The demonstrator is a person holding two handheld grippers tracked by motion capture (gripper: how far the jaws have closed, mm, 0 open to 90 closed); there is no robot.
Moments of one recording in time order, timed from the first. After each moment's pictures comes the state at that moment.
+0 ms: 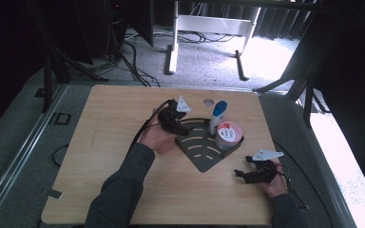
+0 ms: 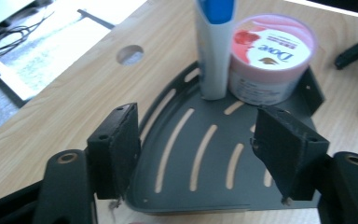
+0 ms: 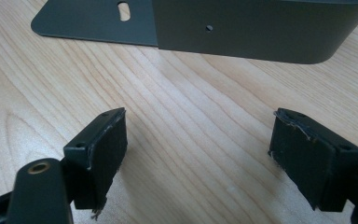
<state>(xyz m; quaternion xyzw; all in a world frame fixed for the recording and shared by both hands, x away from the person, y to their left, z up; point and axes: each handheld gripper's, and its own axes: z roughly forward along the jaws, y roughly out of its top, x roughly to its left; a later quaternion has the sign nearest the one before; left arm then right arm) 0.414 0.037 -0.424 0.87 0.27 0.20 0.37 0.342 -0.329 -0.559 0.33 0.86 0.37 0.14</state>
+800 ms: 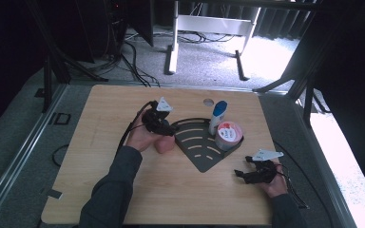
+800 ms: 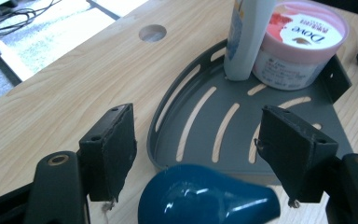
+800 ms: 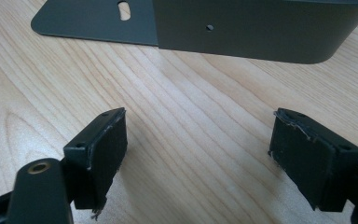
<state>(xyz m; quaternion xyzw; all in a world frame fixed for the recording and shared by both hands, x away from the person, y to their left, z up) 0.416 0.080 -0.444 0.85 0.30 0.18 0.39 0.341 -0.329 -0.559 0.33 0.86 0.37 0.14</state>
